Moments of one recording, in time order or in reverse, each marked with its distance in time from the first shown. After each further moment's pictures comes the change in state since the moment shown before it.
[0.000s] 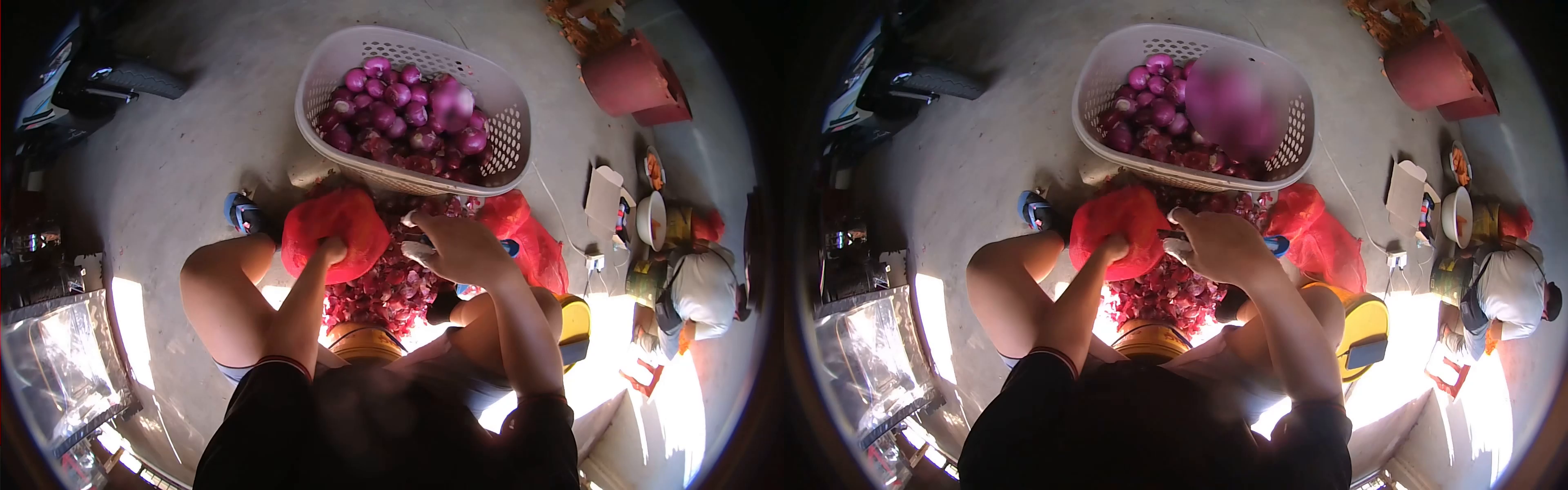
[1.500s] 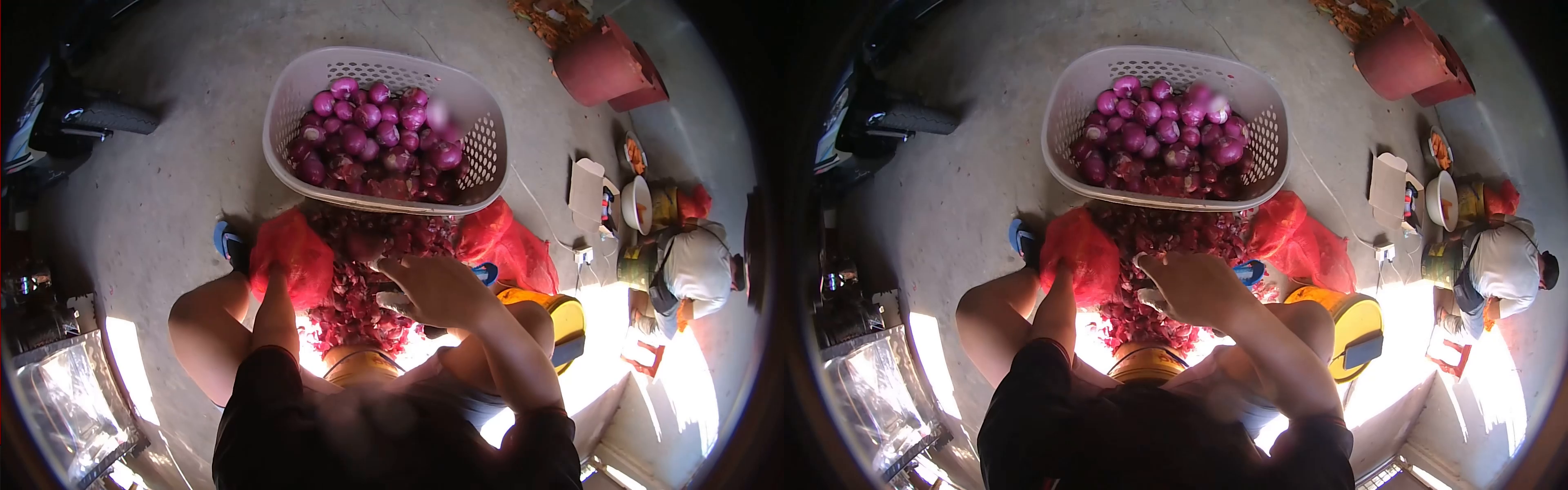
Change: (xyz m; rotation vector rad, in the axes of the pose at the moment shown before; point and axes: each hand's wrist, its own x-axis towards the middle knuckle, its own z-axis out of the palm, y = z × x) left_hand -0.005 -0.035 -0.082 0.438 -0.073 -0.259; right_hand -0.005 -0.008 -0.004 -0.004 -0.065 -0.096
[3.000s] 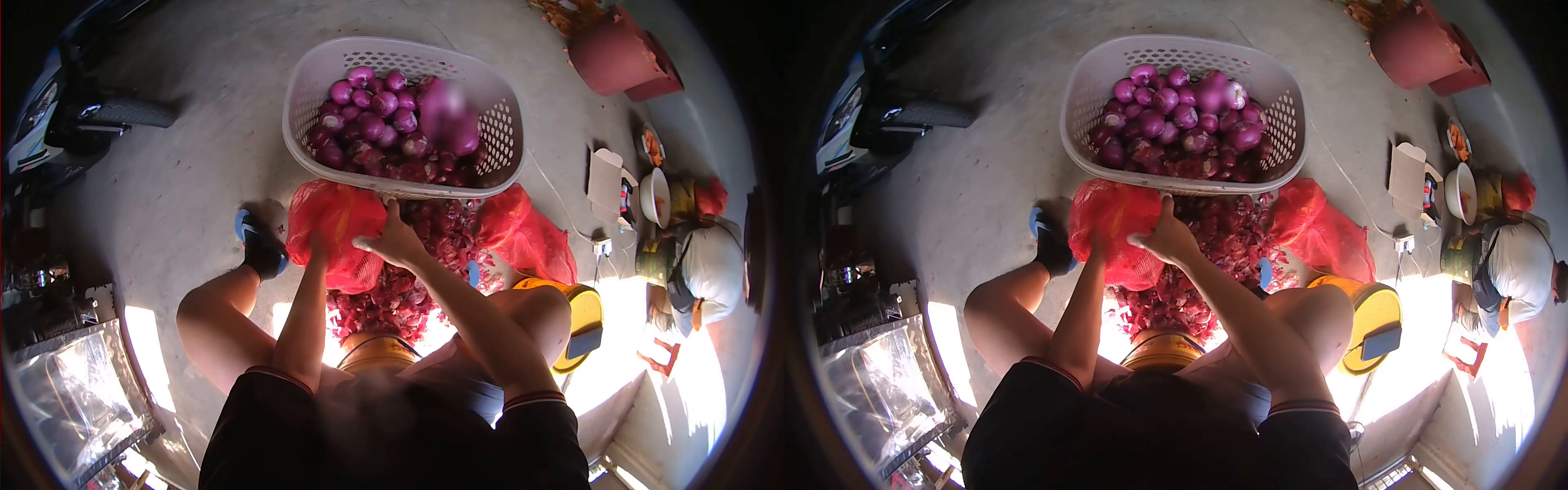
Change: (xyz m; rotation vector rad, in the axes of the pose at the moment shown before) left_hand -0.026 0.086 -0.075 -0.694 0.204 0.021; right_hand 0.114 0.044 0.124 0.572 0.246 0.367
